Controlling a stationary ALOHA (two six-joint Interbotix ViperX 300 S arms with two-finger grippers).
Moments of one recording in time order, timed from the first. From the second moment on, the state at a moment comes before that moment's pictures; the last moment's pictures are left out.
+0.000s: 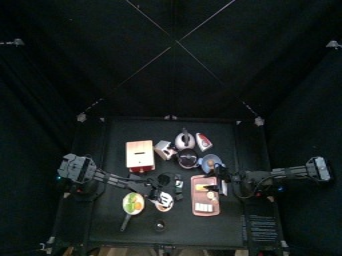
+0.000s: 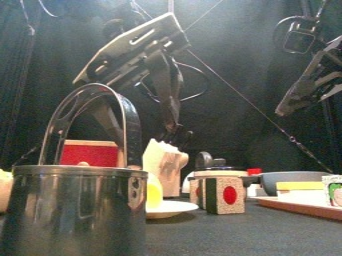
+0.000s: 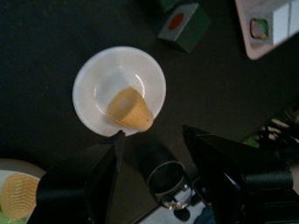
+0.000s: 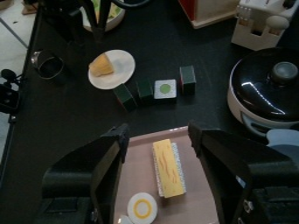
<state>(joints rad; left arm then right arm) -0.20 0.19 0.28 -0.04 0.71 -1.28 0.04 -0.81 1.19 -0.21 0.10 0.42</state>
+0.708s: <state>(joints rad) -0.28 0.31 0.20 0.11 0.84 -1.60 0.04 -0.81 1.20 -0.21 0.12 0.42</state>
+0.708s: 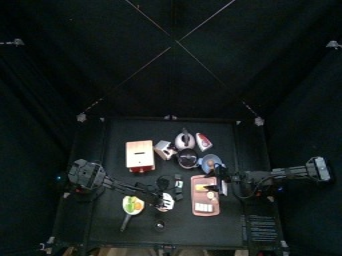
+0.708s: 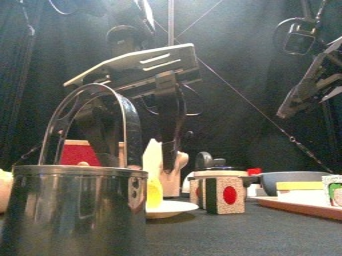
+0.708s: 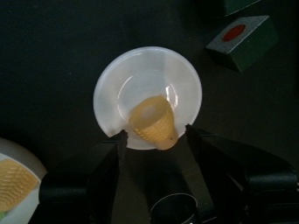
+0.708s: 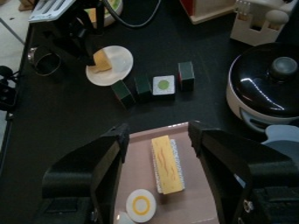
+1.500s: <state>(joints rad) -0.27 0.37 0.20 0.12 0.77 -1.61 0.04 -0.81 1.20 -0.21 0.12 0.42</state>
